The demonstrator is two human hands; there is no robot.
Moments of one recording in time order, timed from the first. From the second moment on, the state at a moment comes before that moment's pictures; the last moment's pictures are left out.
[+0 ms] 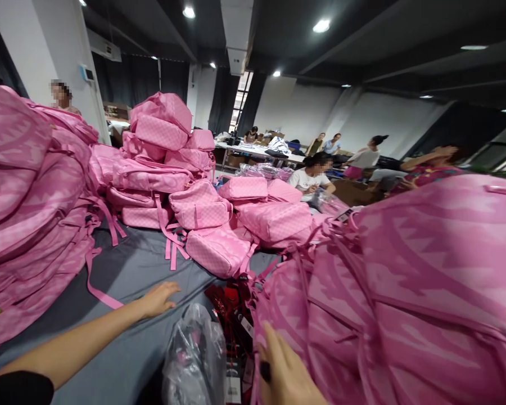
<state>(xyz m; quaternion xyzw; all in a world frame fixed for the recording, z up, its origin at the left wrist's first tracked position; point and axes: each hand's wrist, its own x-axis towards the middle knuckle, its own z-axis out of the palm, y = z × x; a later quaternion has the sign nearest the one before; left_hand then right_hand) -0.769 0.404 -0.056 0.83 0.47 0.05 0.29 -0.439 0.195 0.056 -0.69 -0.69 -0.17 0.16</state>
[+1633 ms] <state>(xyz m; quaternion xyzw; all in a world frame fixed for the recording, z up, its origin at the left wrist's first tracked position) -1.010 0.525 -0.197 0.76 0.64 0.10 0.04 -0.717 0.648 -0.004 -0.60 -0.74 0.19 0.25</state>
